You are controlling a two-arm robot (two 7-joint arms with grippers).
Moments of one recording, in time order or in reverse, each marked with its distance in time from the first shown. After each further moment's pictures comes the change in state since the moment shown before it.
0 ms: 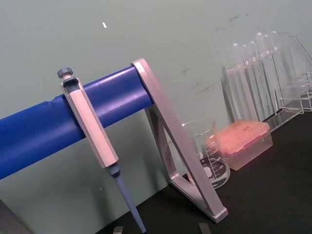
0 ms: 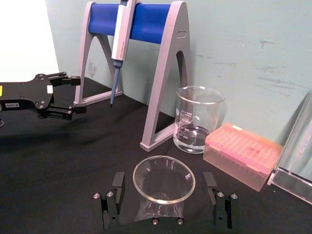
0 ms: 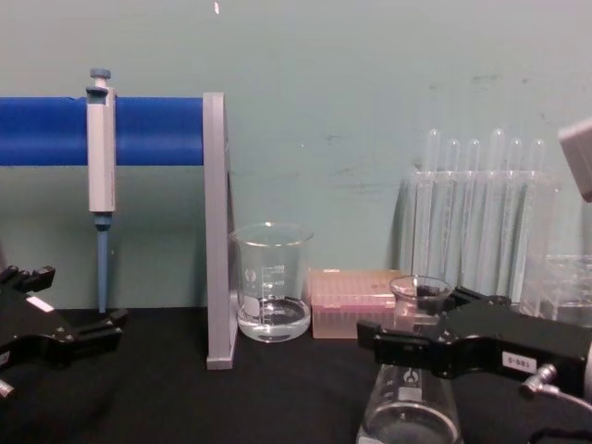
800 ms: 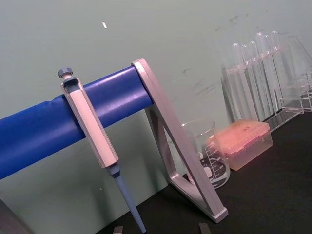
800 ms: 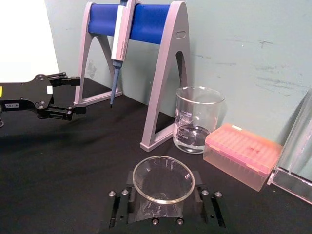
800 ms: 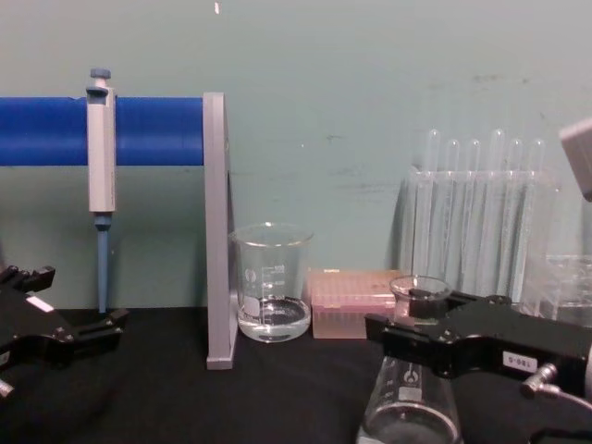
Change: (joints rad) left arm 0.000 0.000 0.000 0.000 0.000 0.000 0.000; right arm -0.001 0.001 0.001 -0.001 0.002 0.001 0.000
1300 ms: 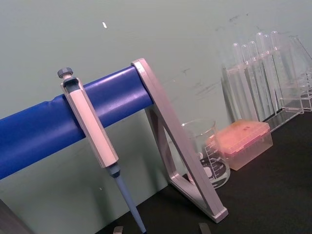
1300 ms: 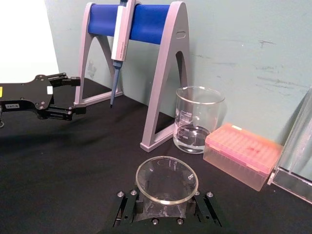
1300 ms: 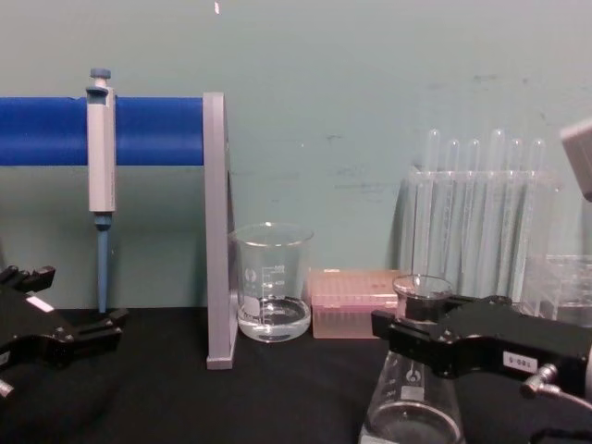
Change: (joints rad) left arm 0.000 0.000 0.000 0.000 0.000 0.000 0.000; right arm -0.001 0.000 0.000 0.000 0.002 -0.001 0.000
